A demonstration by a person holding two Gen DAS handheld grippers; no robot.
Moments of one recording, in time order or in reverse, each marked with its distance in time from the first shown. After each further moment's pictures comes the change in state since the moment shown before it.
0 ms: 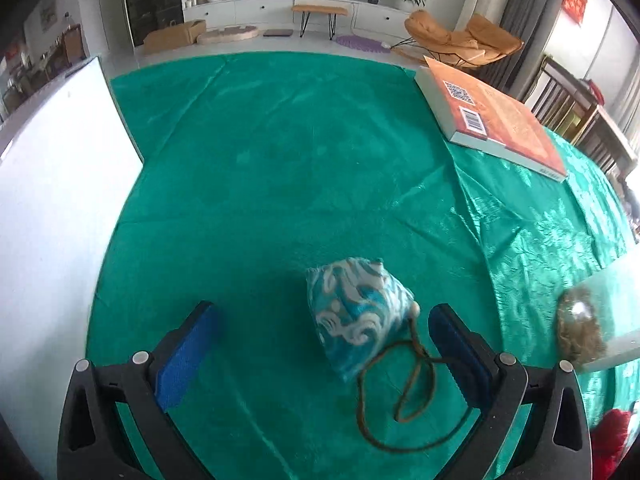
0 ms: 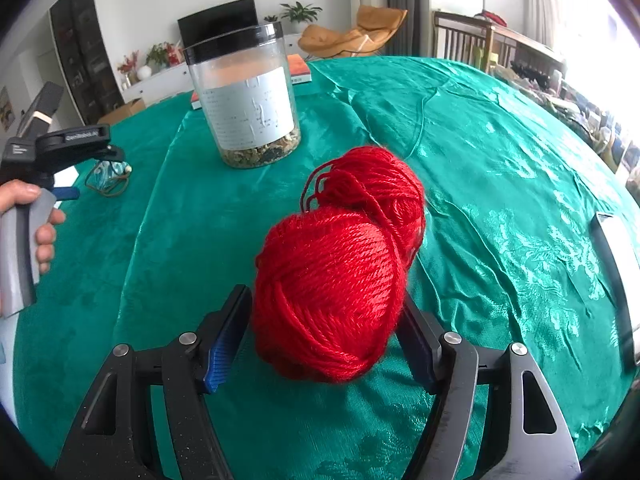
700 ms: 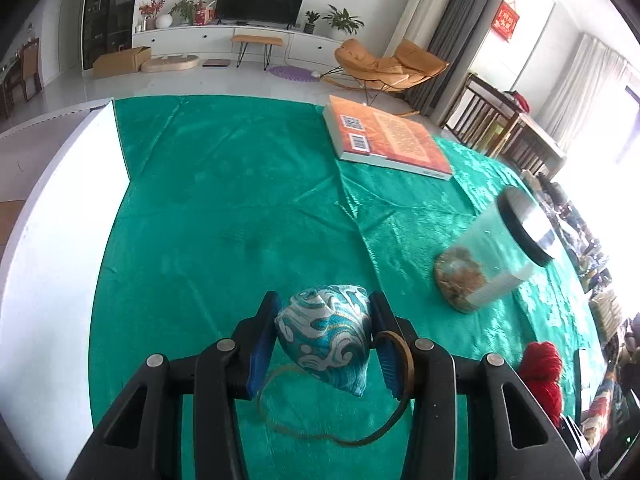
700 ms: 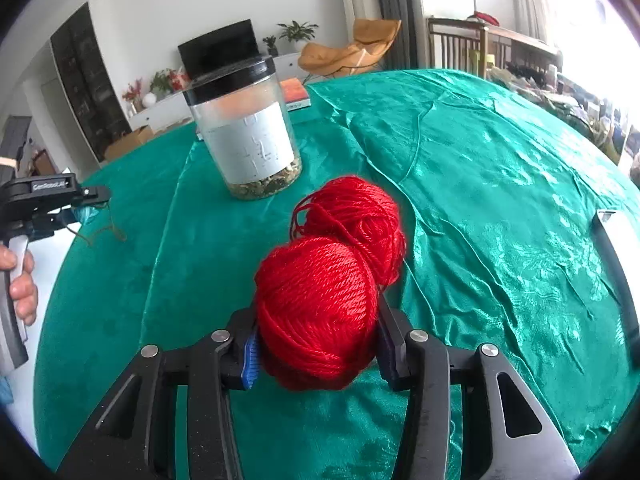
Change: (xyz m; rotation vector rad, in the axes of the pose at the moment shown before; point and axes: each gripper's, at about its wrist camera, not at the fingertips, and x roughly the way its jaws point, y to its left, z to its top) left arm -0.108 -0.002 -0.049 0.037 -0.091 -0.303; right arm -0.014 -0.016 0.006 0.075 -0.072 0.067
